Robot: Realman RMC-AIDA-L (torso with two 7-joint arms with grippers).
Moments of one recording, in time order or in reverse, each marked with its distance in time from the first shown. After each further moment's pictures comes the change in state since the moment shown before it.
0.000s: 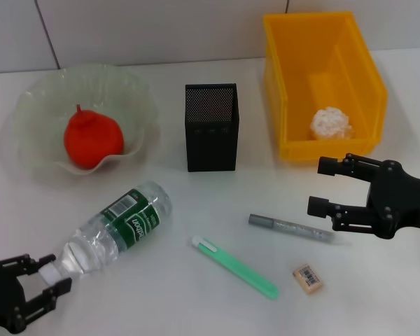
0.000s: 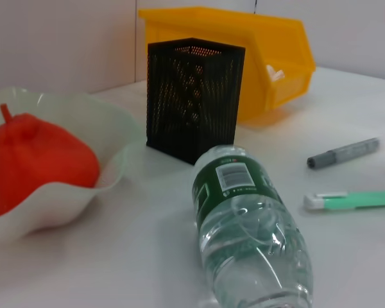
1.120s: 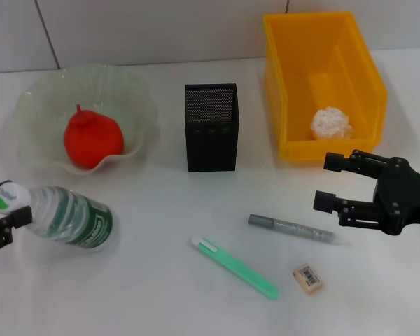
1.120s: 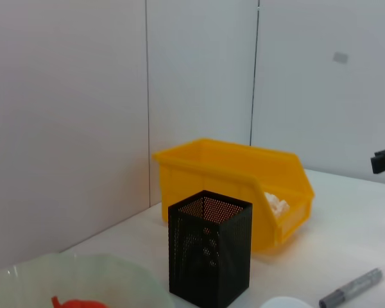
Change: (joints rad) left arm 0.047 0.003 0.000 0.405 -0.187 0.209 -0.304; right arm -0.005 0.000 0.026 -0.004 0.005 -0.016 0.020
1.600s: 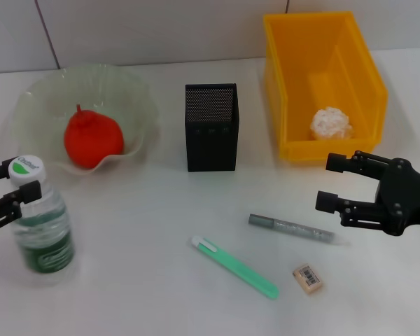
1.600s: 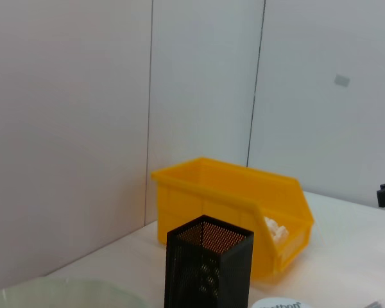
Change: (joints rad) left arm -0.054 -0.002 0.003 0.020 -0.009 -0.005 -0.102; right arm -0.003 0.000 0.009 0.004 -0.002 -0.003 0.000
